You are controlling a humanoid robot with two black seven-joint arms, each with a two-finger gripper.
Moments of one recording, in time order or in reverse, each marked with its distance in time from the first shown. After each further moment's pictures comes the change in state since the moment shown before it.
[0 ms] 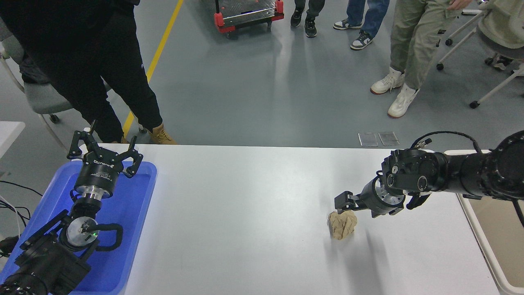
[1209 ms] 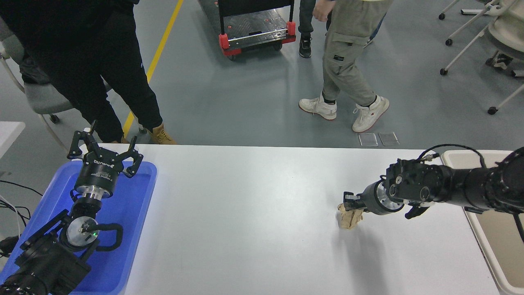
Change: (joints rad) left arm 0.000 0.000 0.000 0.000 0.000 0.000 0.000; right arm 0.039 -0.090 0.038 0.019 -0.019 -0.089 0.004
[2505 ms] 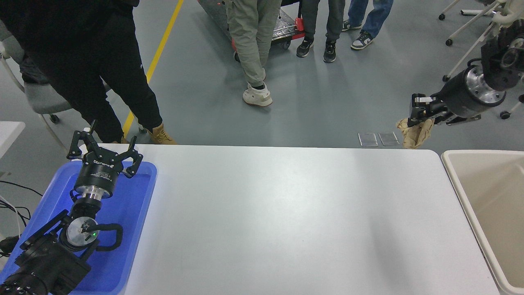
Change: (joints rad) left arm 0.000 0.001 0.000 0.000 0.000 0.000 0.000; right arm 0.449 -0.295 -0.106 0.034 -0.090 0.318 -0.003
